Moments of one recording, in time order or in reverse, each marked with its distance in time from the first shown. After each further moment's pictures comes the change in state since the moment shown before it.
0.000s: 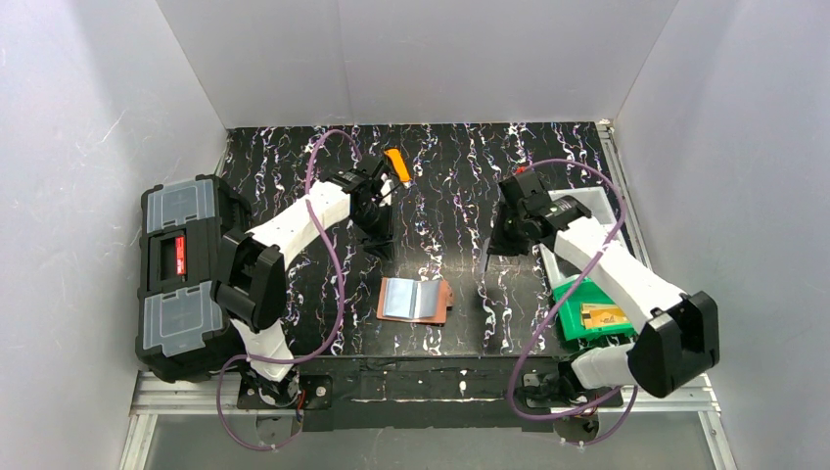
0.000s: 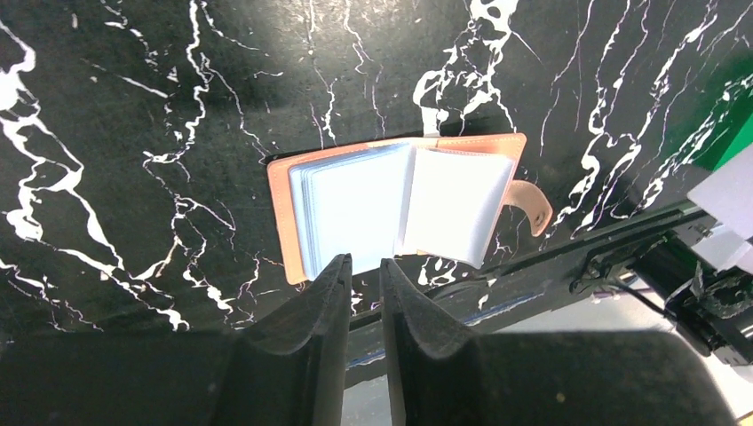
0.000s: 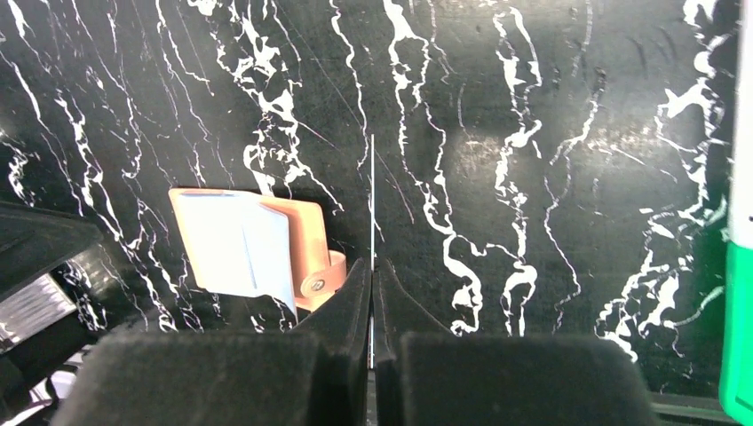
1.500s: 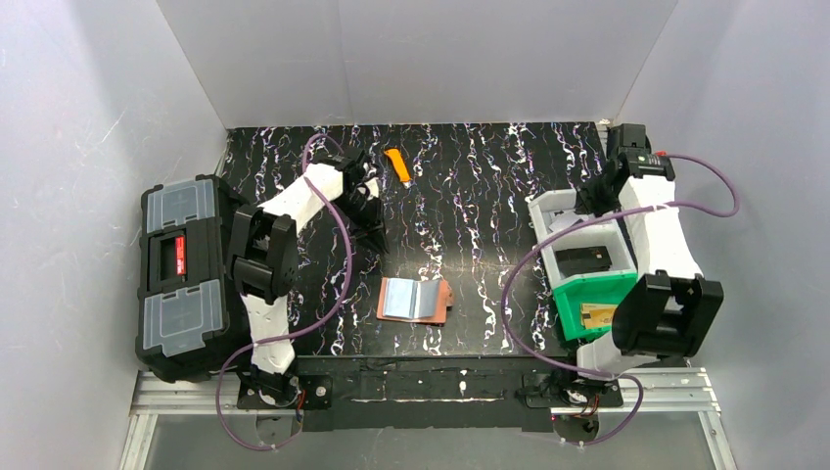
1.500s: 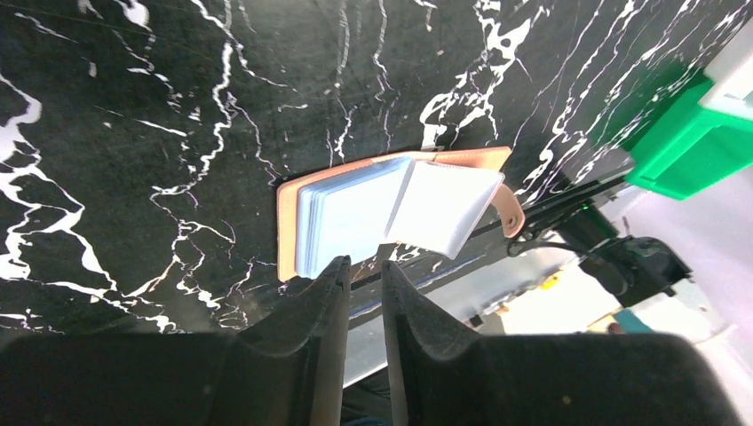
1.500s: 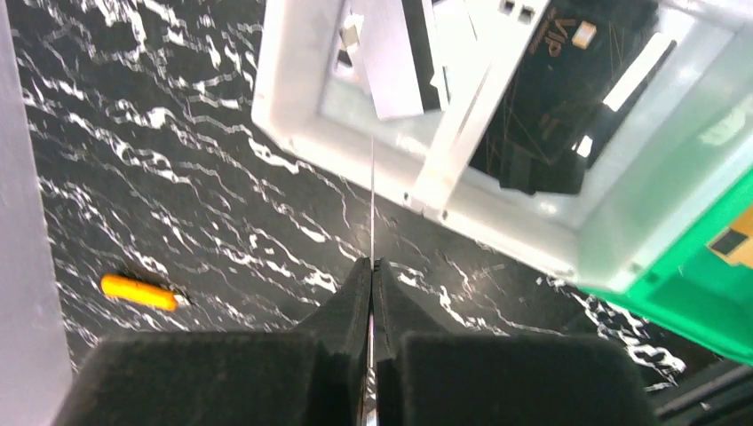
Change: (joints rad) left arm 0.152 0.195 0.140 -0.115 0.229 0.078; right arm -0.595 0.119 0.294 -0.221 0.105 0.330
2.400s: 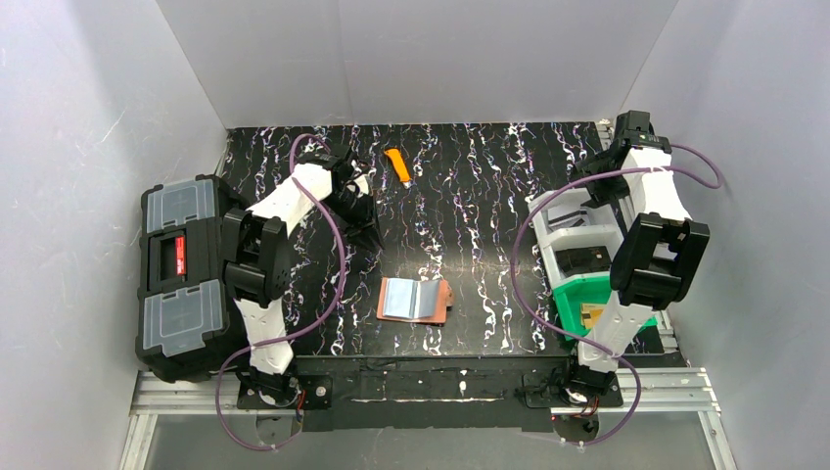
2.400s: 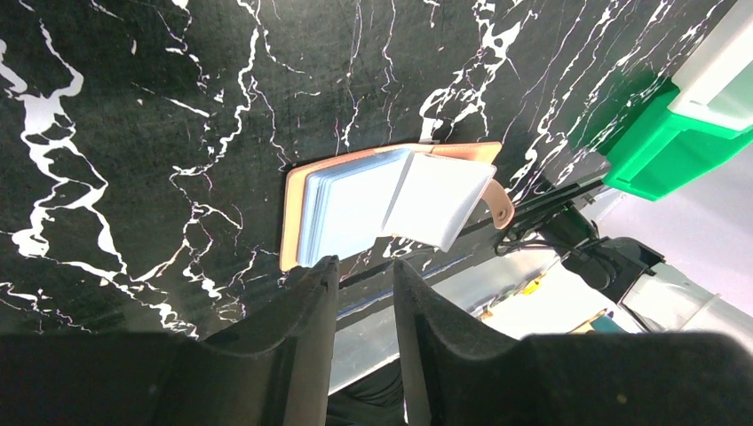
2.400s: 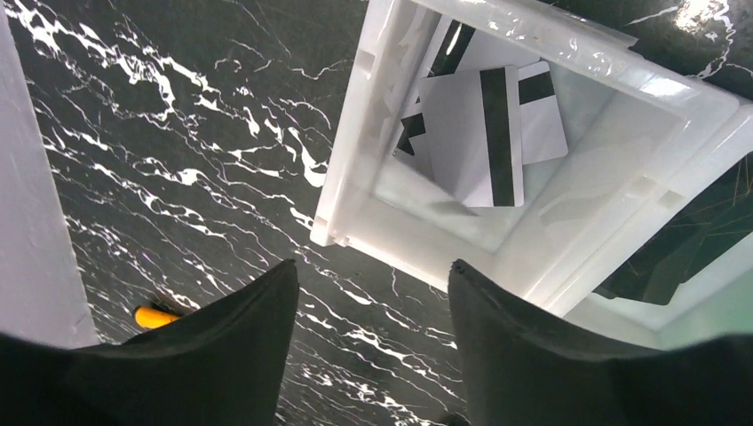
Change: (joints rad) left arm 0.056 -0.026 -0.026 0.006 0.037 -0.012; right arm -0.114 0.364 0.211 0.112 -0.134 -0.064
